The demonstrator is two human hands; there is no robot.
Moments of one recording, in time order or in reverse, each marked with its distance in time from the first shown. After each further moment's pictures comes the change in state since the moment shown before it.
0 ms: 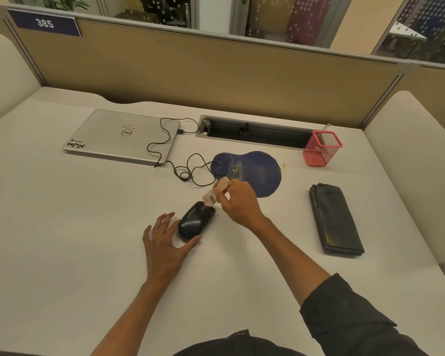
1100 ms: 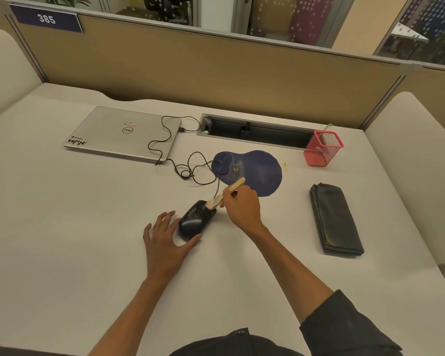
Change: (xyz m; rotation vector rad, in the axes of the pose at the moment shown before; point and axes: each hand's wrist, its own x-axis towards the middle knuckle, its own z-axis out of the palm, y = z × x) left_hand 0.000 0.001 -0.001 0.047 -0.014 -0.002; right_hand -0.012 -0.013 0.003 0.246 0.049 0.439
